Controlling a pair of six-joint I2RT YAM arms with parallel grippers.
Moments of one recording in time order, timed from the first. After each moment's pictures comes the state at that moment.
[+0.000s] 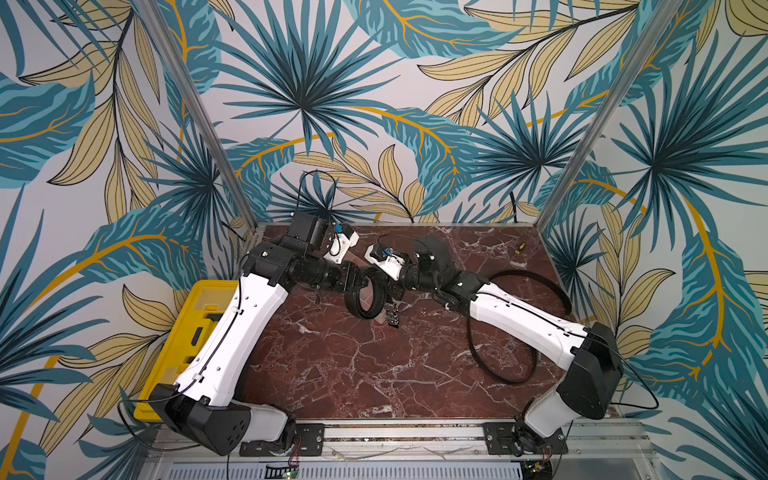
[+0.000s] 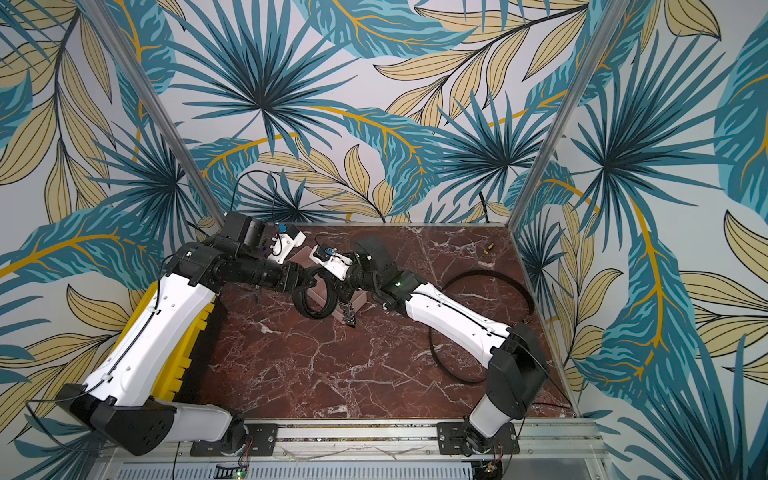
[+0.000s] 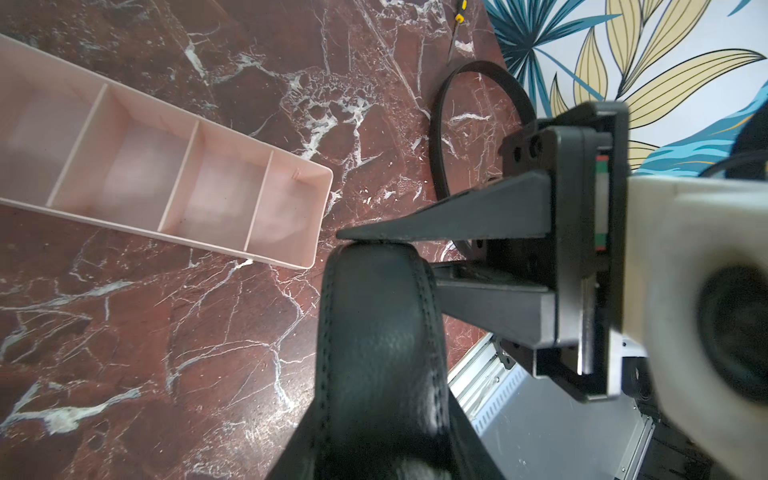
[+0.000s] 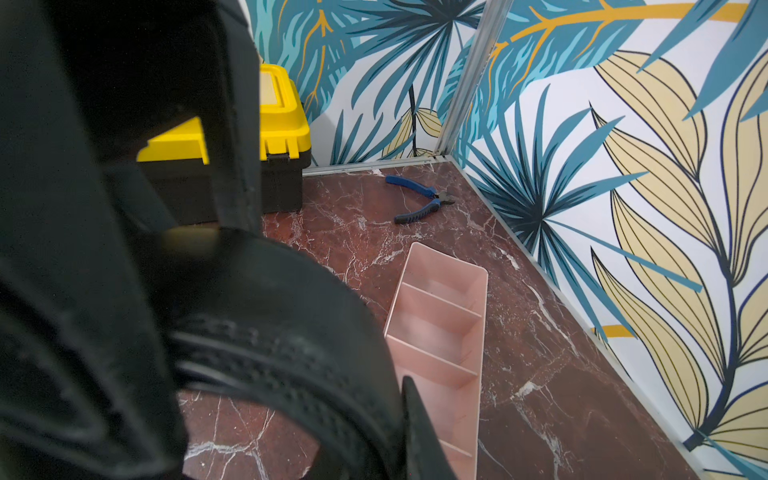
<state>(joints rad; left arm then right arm) -0.36 1.41 1.67 -1.21 0.48 -0.21 0.75 1.62 1.38 -0.15 -0.28 -0.32</state>
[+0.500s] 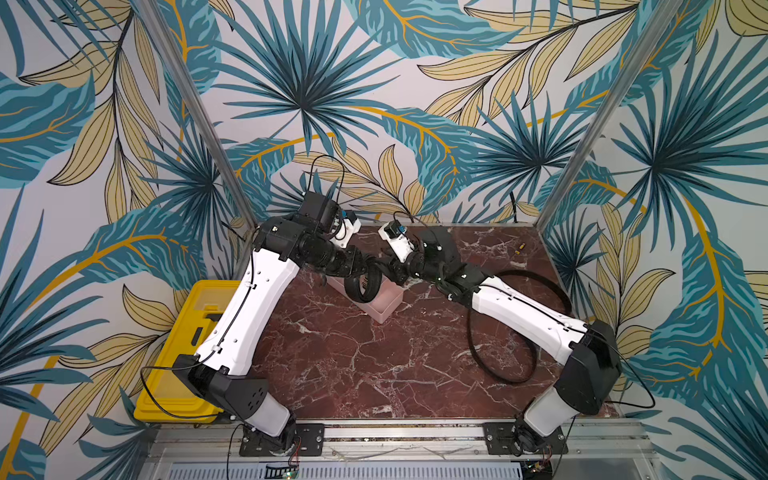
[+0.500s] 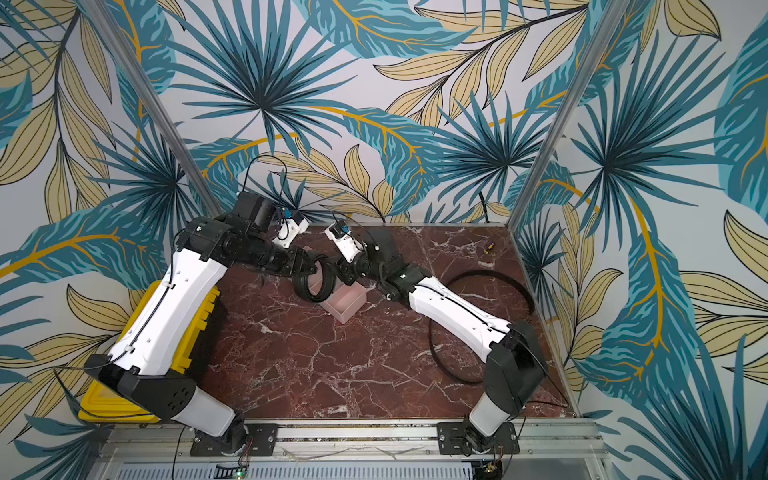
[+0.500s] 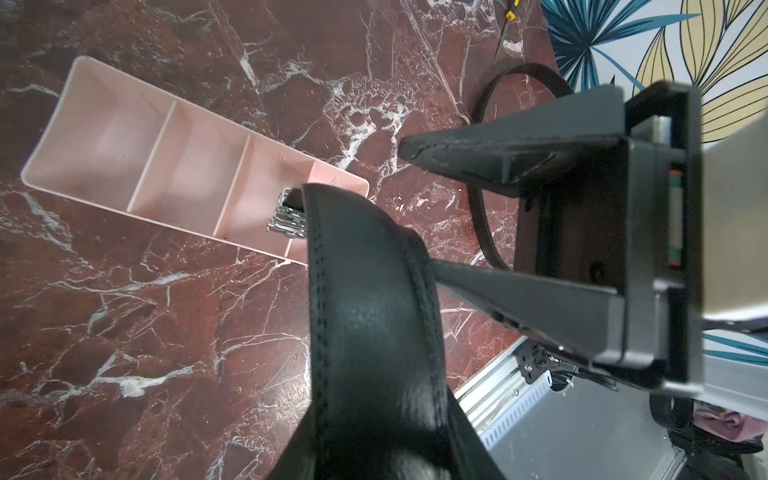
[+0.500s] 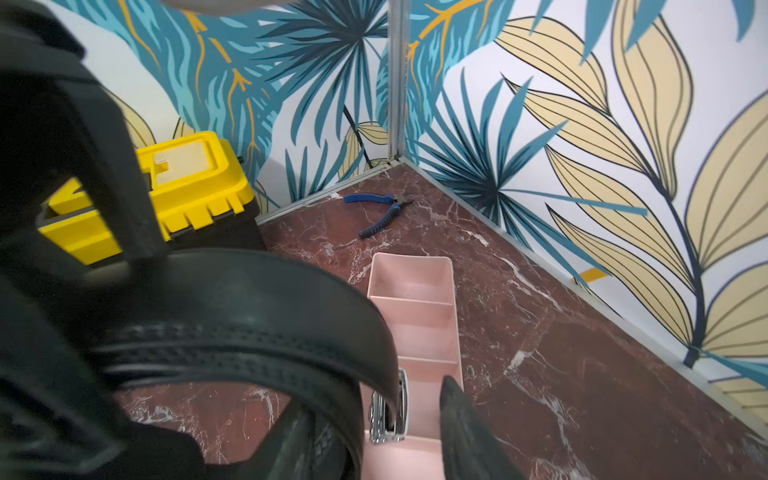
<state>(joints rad) -0.39 1.57 1.93 -1.36 0.36 -0.21 0.67 1.61 1.38 -0.09 -0.22 -0.06</state>
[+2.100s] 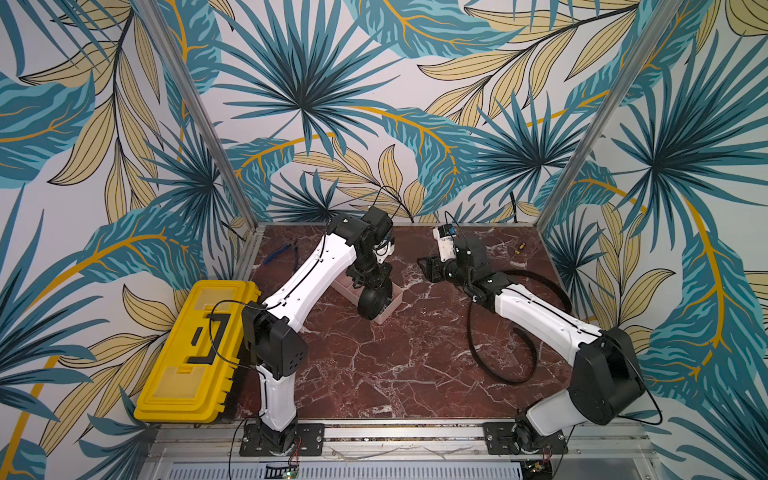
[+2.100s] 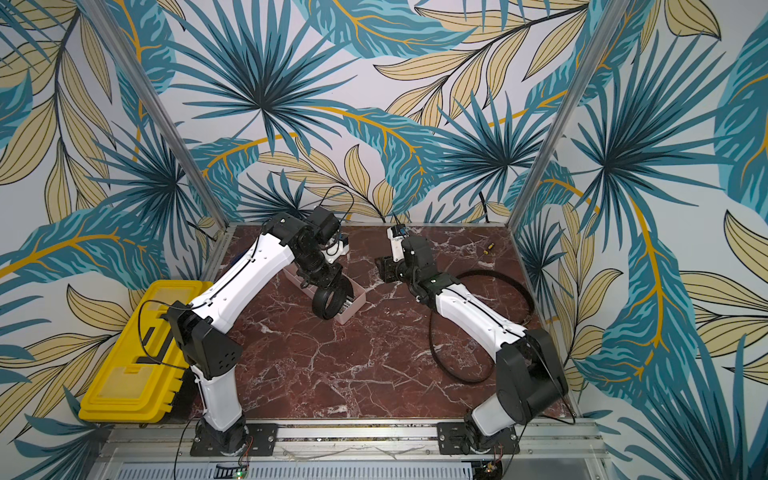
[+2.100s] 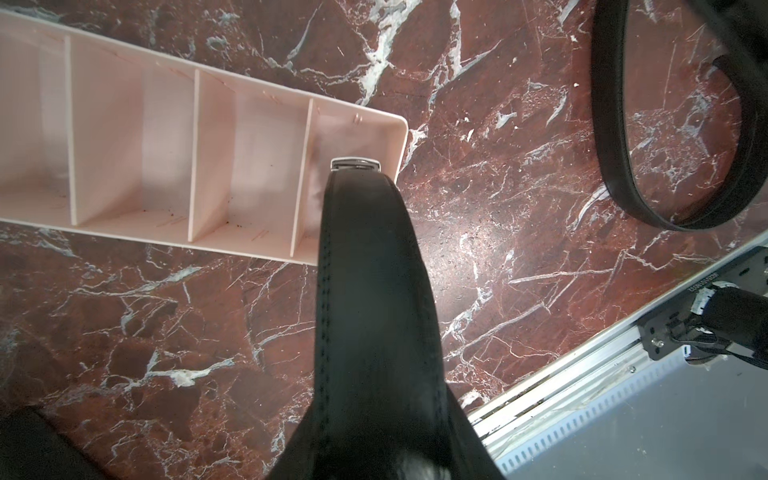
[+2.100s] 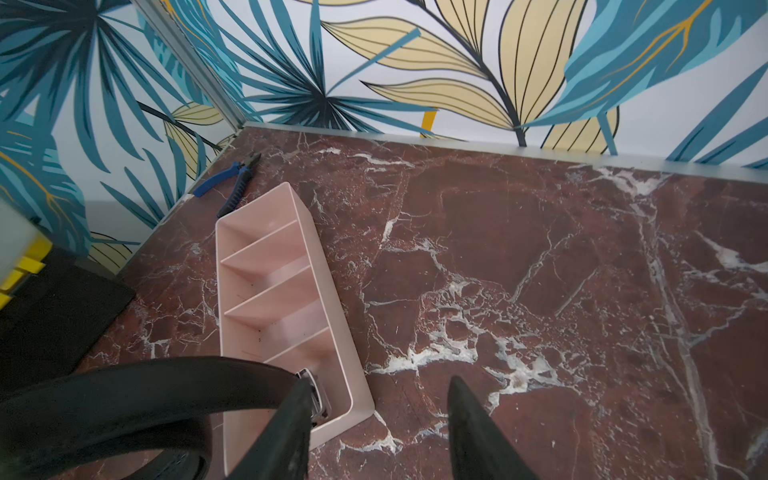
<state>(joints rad) -0.55 1.91 2.07 -1.48 0.14 -0.13 0.45 1.57 1.15 -0.09 -0.09 0.24</state>
